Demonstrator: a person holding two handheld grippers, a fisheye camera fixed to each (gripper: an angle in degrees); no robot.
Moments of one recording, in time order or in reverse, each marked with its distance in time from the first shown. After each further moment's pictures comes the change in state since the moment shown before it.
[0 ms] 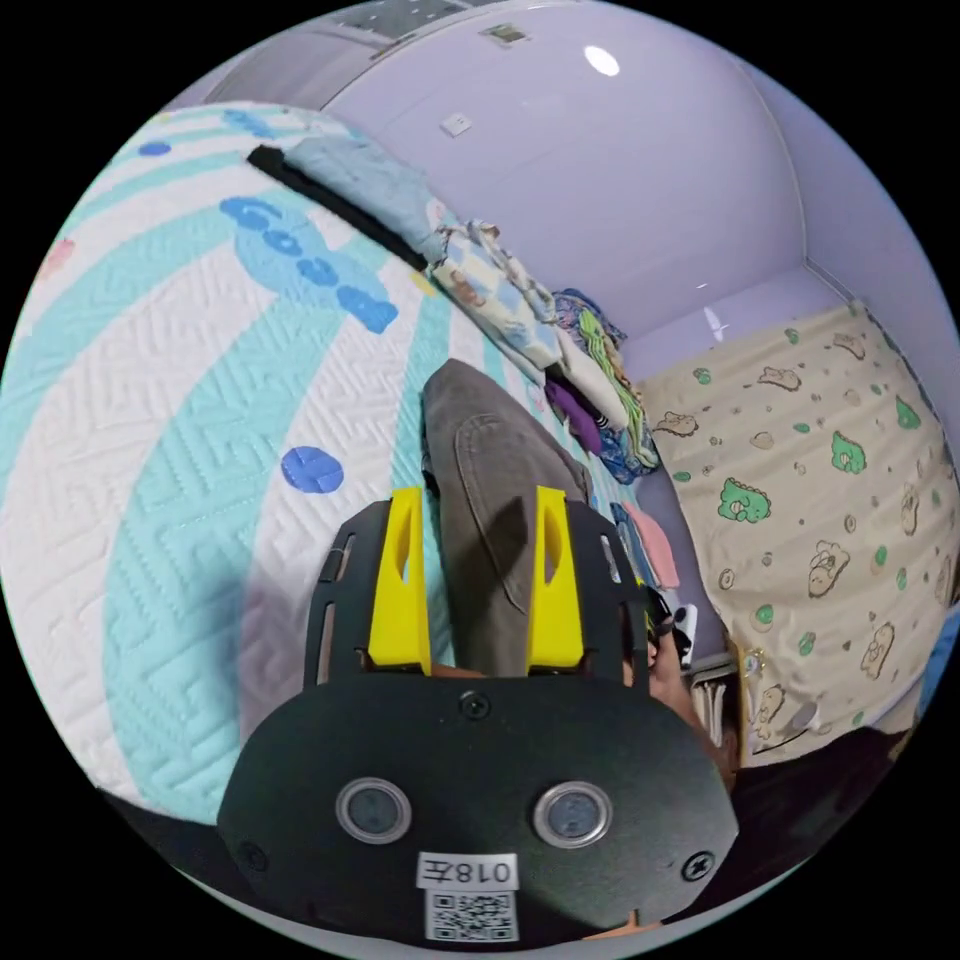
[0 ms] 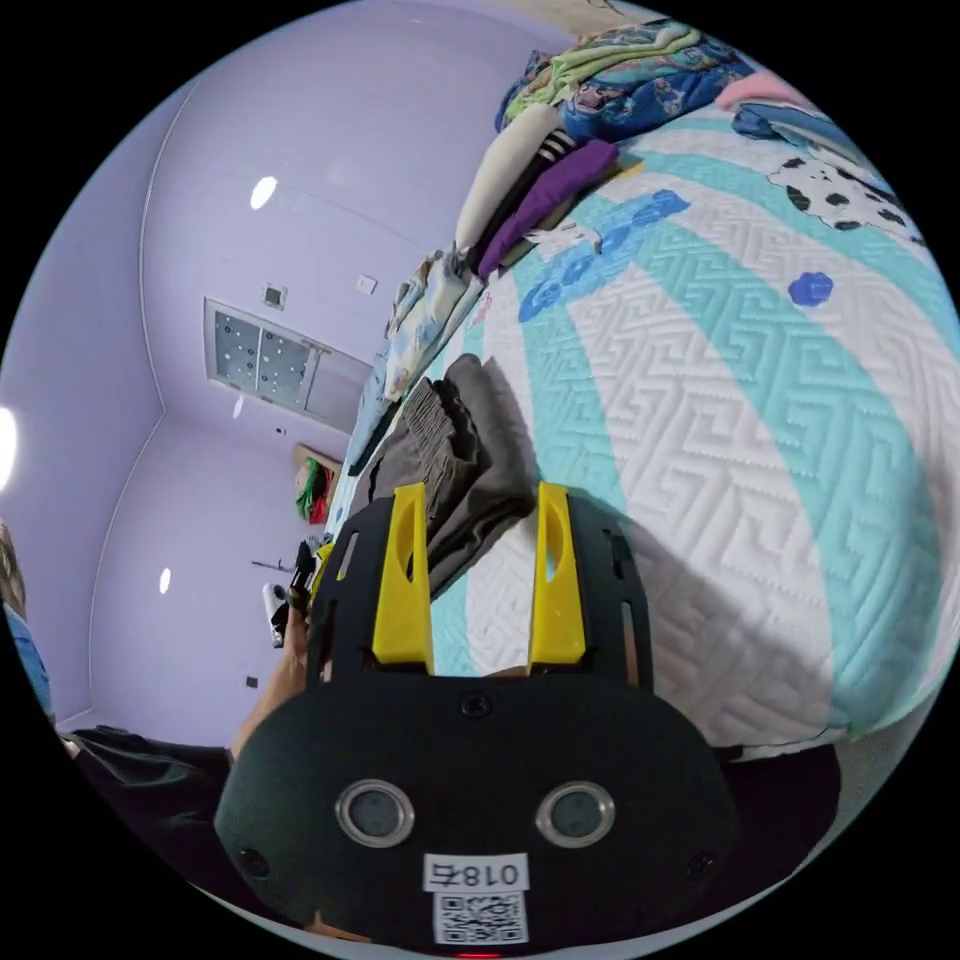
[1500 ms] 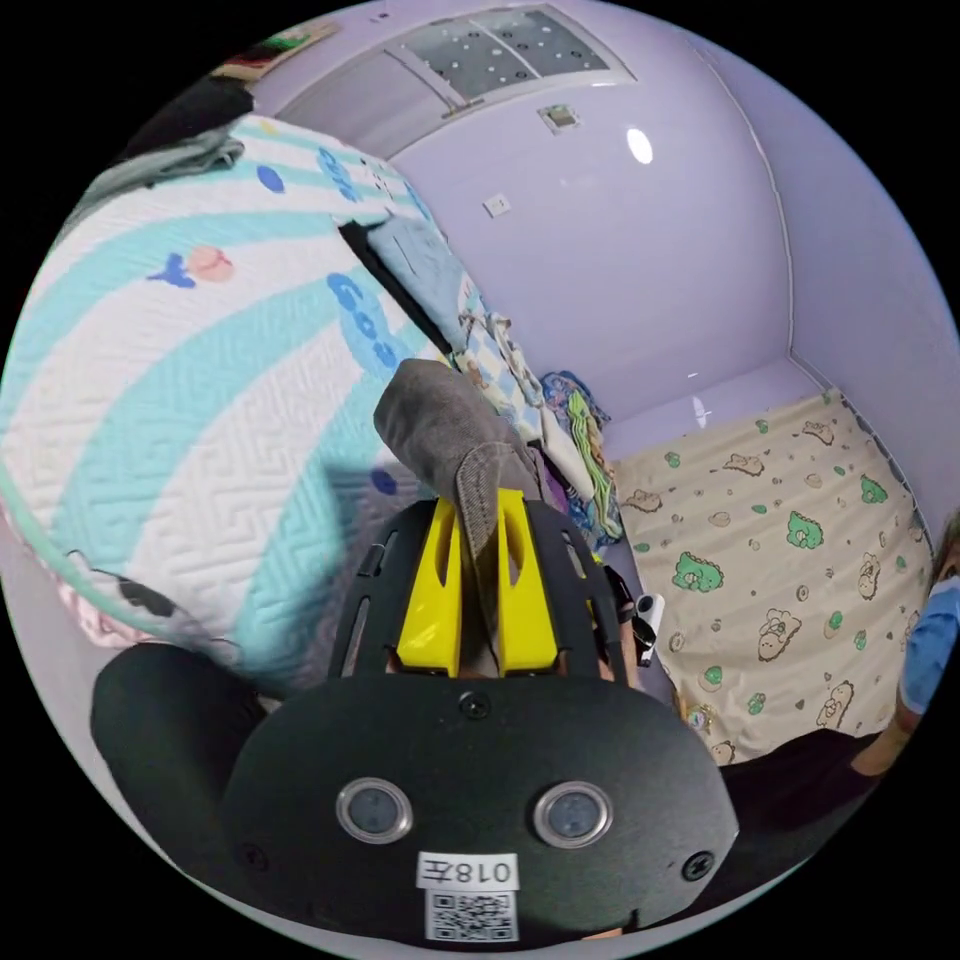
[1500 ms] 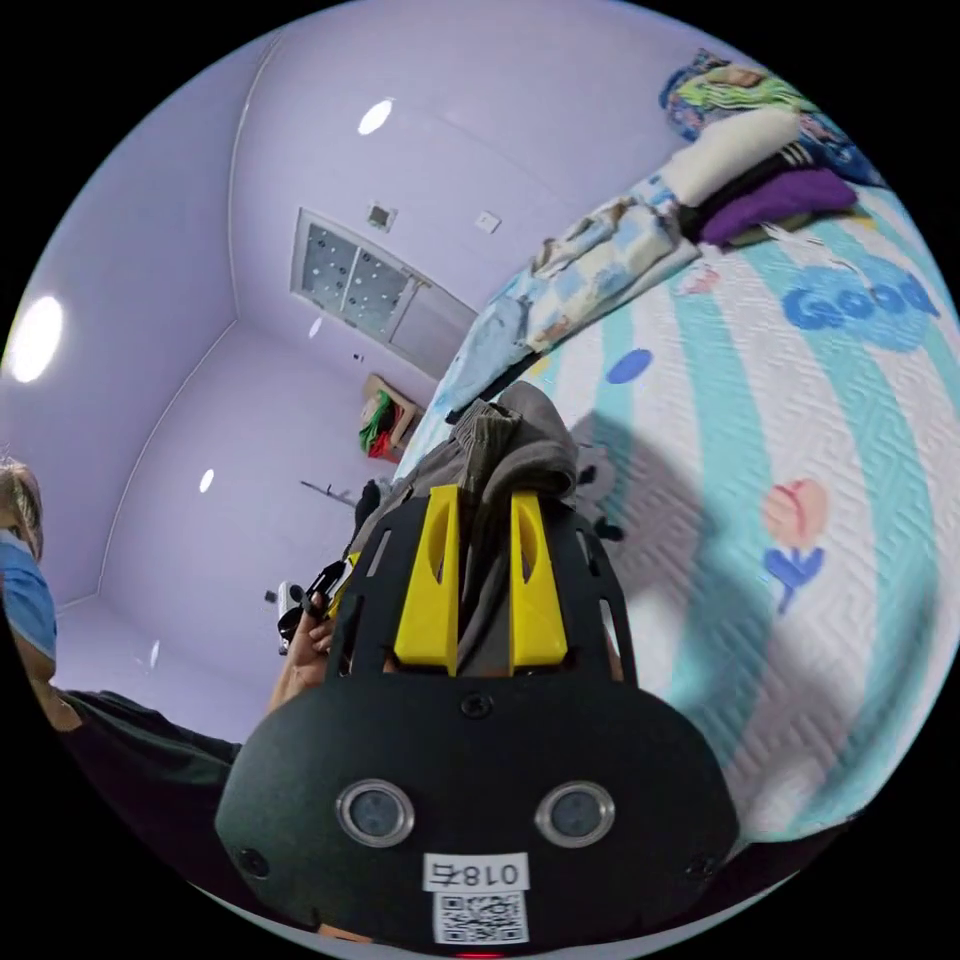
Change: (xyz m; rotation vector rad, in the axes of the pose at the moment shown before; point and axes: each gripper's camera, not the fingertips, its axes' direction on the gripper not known) left arm -0.173 0.100 -0.108 0.237 0.055 -0.129; right arm -0.157 0.044 0.238 -0.162 -0.183 -0.295
